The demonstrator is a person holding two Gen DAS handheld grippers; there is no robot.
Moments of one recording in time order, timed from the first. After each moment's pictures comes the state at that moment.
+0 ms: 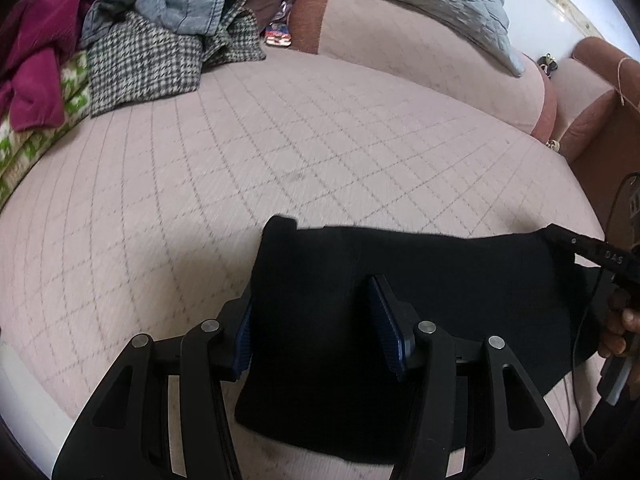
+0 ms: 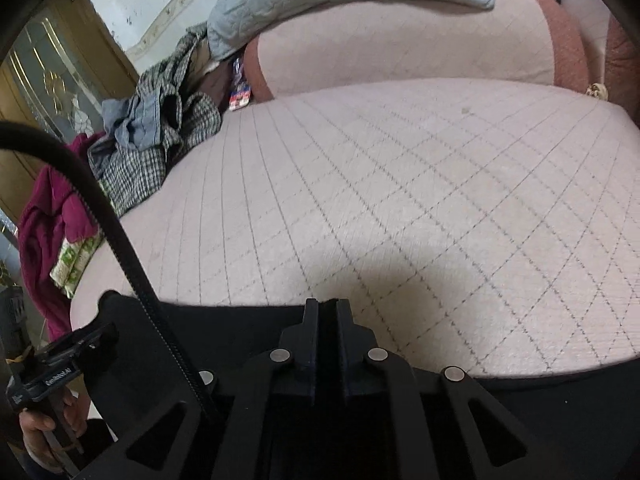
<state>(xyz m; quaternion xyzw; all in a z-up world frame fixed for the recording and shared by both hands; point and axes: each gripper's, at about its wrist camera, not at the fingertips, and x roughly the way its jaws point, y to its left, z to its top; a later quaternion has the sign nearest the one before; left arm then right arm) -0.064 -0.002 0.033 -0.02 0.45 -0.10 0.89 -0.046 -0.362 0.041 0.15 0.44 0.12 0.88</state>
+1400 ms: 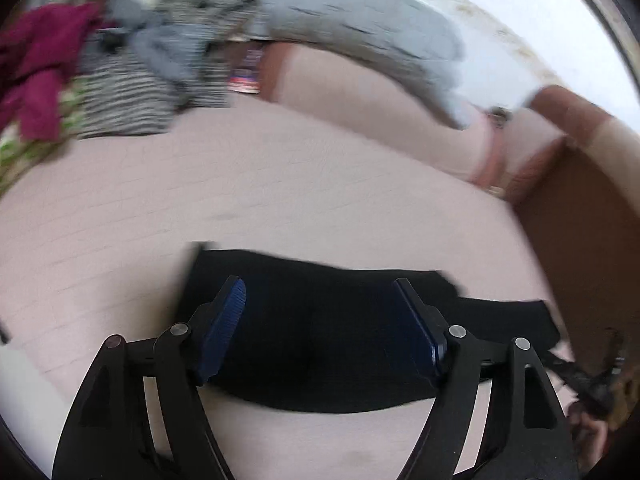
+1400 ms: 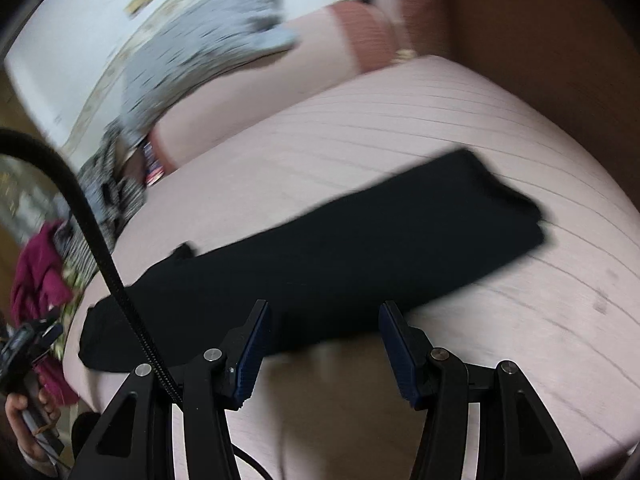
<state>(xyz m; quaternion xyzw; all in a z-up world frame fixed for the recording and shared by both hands) -0.120 -0.048 0.106 -0.10 0.39 -0.18 0.90 -0.251 -0.513 0.031 0.28 0.39 -0.08 0.87</state>
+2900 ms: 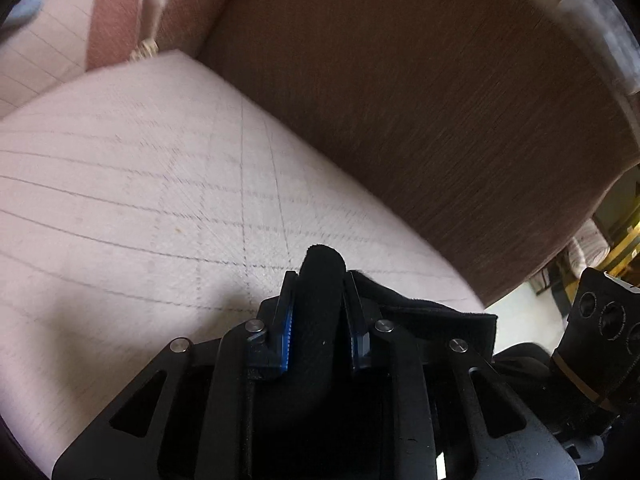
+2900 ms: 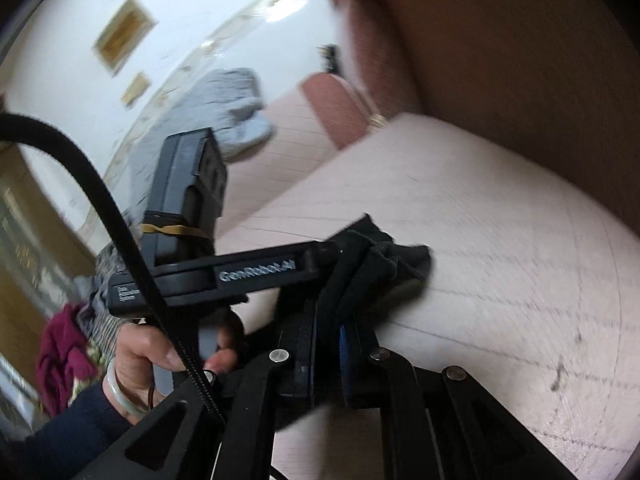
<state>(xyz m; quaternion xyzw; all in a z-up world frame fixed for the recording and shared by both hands) -0.092 -0.471 0.059 0.08 0.45 -0.62 0.64 -0.265 -0.536 0.070 0.29 0.24 -0.05 0.92</state>
